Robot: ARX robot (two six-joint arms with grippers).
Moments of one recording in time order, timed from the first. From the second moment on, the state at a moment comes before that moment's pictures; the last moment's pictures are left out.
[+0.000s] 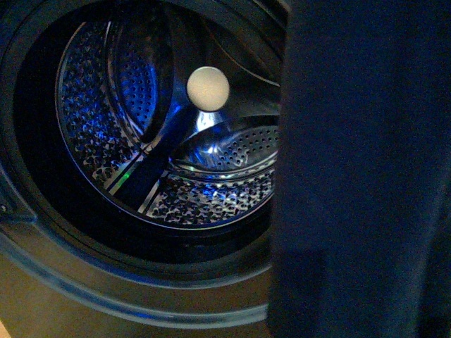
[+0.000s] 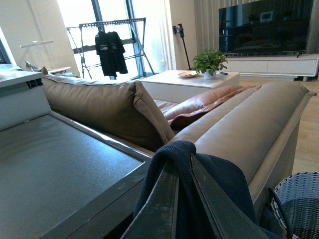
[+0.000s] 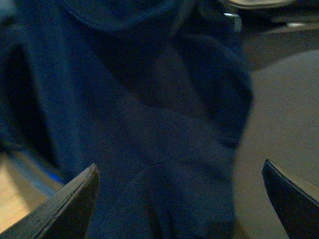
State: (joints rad) left arm -0.68 1.71 2.33 -0.40 0.20 0.15; right arm -0.17 0.09 0.00 0.20 -0.49 0.15
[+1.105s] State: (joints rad) left arm -0.68 1.71 2.33 -0.40 0.20 0.15; right arm 0.08 1.14 0.32 1.08 -0.81 0.33
